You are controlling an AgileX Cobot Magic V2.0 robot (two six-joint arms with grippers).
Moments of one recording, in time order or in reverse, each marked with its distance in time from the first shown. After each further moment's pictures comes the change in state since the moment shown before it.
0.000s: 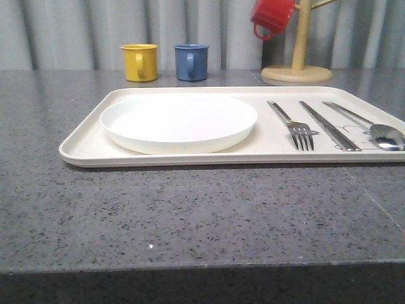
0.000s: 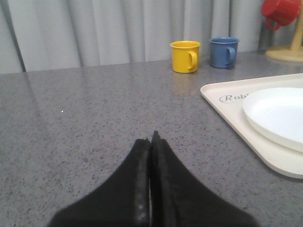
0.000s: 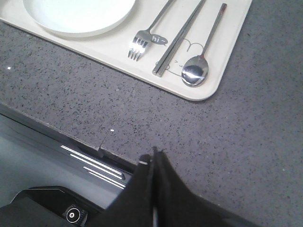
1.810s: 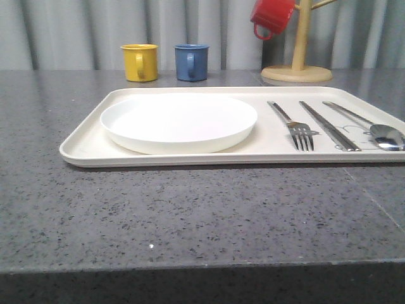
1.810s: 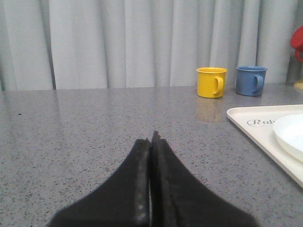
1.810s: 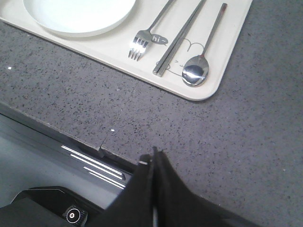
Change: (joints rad) left arm 0.076 -0.063 0.151 -0.019 -0.220 -0.002; right arm 0.000 -0.005 0.008 0.000 -0.003 0.000
